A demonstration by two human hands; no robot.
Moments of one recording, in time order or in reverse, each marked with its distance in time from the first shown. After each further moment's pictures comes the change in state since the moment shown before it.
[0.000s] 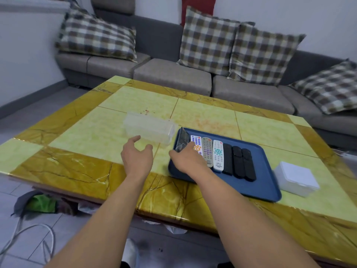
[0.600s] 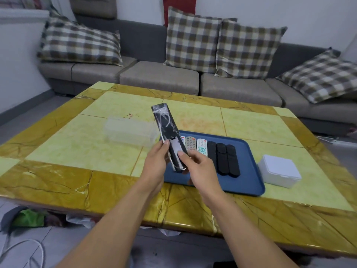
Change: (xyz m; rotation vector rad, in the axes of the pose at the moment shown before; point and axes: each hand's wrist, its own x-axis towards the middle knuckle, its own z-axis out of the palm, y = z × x) left_hand -0.062 0.033 0.065 -0.474 -0.554 -0.055; right_hand -0.055 0.079 -0.039 0.880 0.110 -0.179
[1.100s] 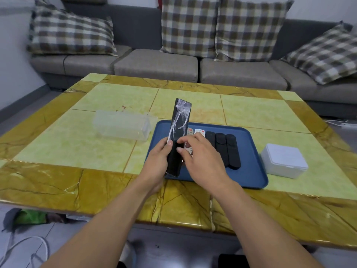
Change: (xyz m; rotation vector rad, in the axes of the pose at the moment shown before) left_hand 0.008 -0.021 0.012 0.067 -0.123 -0.090; right_hand 0.032 0.011 -0.027 -0.803 0.009 -0.501
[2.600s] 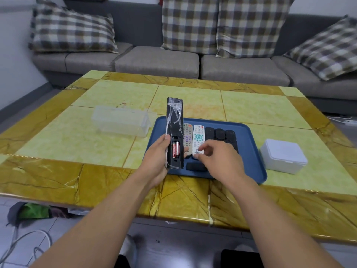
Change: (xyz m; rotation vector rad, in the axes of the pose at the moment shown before) left_hand 0.002 0.002 0.007 -0.178 0.030 -0.155; right_hand -0.008 0.050 -0.014 -0.061 -0.082 0.296
